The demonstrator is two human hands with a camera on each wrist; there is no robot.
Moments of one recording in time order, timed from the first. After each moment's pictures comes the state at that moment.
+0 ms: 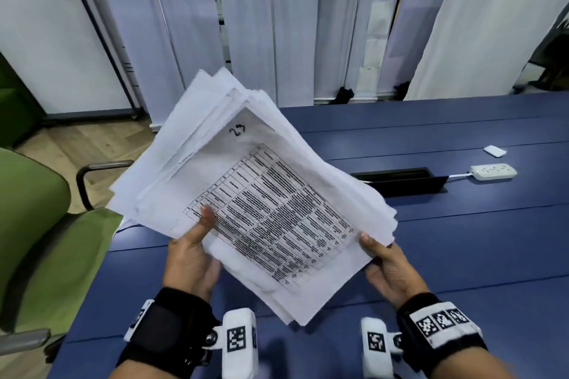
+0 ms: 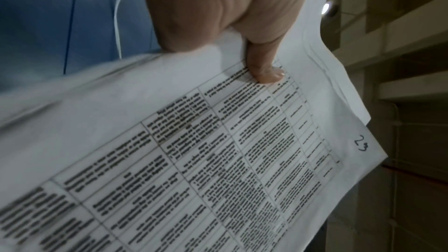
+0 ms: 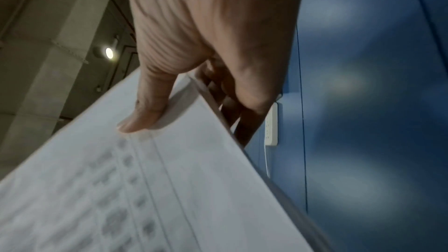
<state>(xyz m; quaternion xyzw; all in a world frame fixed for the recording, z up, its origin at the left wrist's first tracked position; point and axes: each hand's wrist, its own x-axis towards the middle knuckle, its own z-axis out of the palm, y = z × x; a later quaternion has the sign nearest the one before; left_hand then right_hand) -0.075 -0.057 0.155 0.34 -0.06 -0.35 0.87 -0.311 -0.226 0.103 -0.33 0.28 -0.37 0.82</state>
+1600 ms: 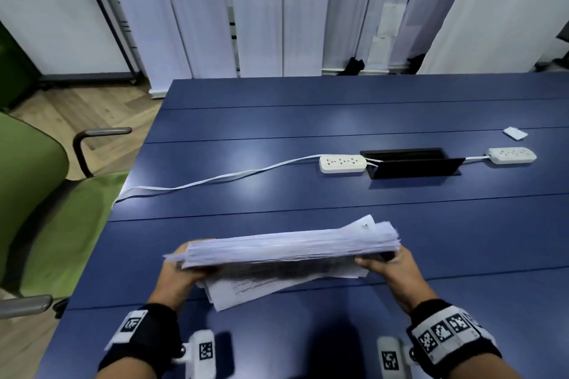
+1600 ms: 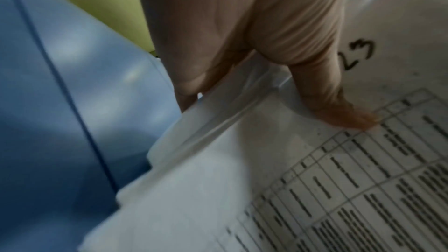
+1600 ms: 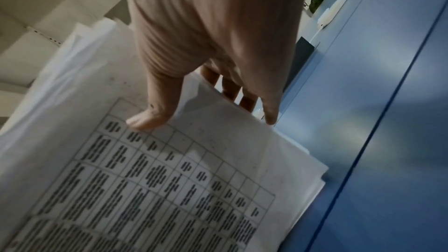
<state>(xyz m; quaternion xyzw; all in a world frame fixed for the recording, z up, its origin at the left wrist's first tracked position) -0.023 0.007 0.030 0.65 -0.24 -0.31 0.66 -0.338 -0.228 0.045 -0.57 0.37 -0.32 0.67</state>
